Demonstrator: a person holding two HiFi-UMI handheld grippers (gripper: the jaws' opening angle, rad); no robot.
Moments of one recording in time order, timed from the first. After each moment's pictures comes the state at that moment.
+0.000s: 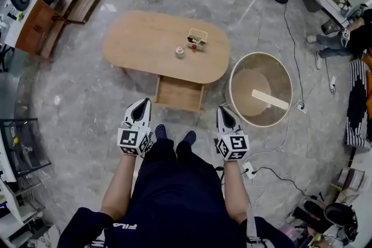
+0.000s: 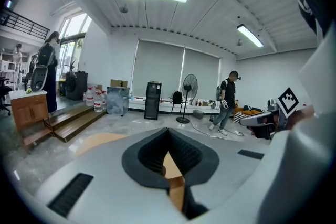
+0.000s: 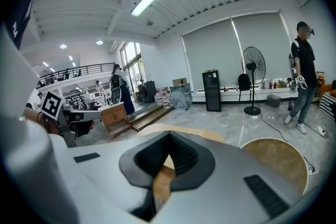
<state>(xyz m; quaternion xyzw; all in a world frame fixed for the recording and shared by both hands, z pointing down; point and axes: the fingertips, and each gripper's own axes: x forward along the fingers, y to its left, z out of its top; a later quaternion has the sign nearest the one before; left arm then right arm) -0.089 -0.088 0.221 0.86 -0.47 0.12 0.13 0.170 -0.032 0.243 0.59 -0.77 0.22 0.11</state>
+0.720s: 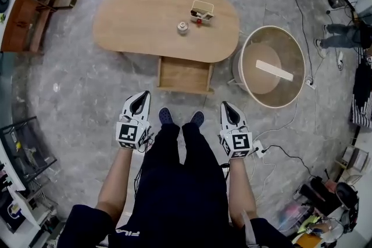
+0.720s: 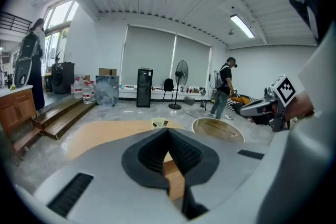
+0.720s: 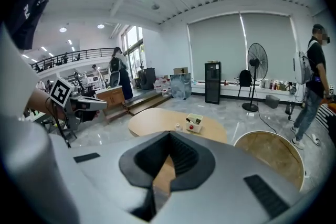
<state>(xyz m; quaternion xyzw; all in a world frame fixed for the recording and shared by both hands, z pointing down) -0.123 -0.113 0.340 0.88 -0.40 0.18 0.14 0.131 -0.030 0.346 0.59 -0.76 0.21 0.18</state>
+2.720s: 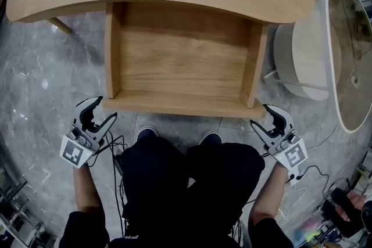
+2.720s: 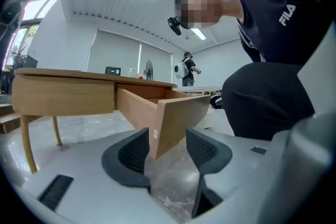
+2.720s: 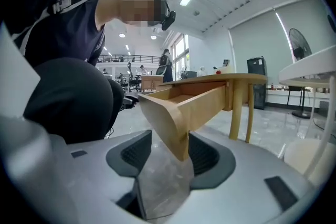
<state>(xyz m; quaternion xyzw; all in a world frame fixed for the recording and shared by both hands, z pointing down) -0.187 -0.076 0.904 0.97 -0.22 0.11 0.01 0.186 0.018 0.902 0.39 -0.91 0.07 0.13</state>
